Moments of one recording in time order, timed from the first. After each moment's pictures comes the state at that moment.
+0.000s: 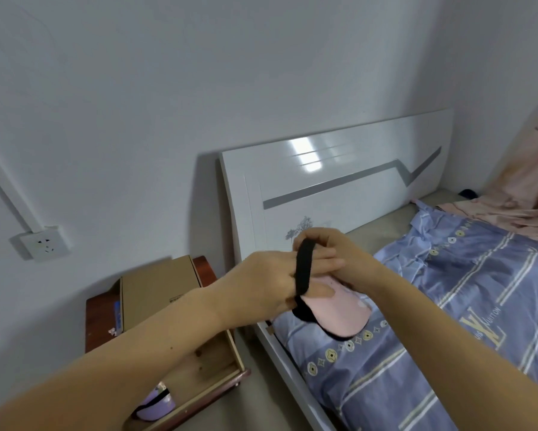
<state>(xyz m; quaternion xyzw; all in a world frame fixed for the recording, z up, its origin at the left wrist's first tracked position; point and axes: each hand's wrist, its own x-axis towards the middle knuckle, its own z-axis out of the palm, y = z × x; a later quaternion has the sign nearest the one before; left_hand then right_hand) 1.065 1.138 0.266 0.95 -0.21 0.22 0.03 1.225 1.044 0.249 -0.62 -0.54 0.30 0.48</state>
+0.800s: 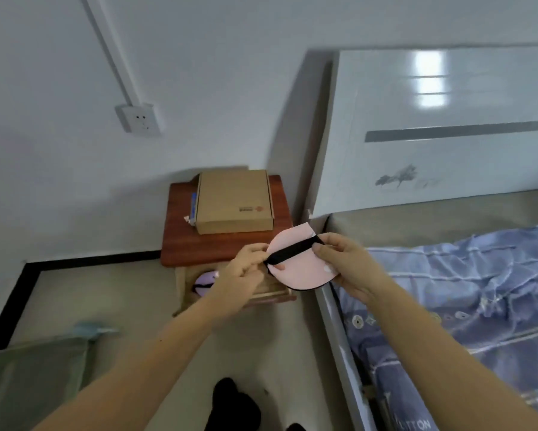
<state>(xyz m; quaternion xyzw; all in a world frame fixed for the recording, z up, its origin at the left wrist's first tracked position) 0.973 1.180 0.101 0.71 0.38 0.22 0.56 1.172 1.126 0.107 -0.63 -0.30 0.54 0.47</state>
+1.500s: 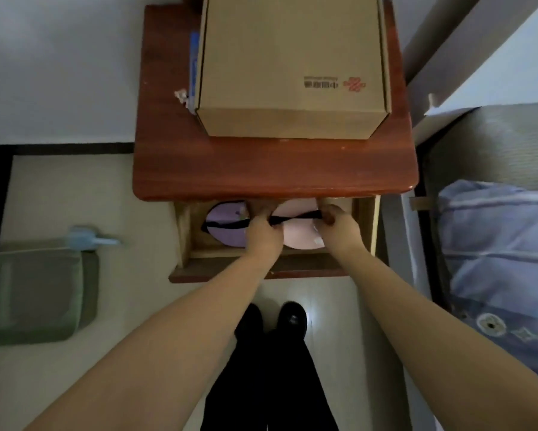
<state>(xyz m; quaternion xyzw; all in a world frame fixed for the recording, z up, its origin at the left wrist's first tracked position) 0.992 1.336 -0.276 0.52 0.68 0.09 0.50 1.123 1.302 -0.280 -0.81 -0.33 0.43 0.19</state>
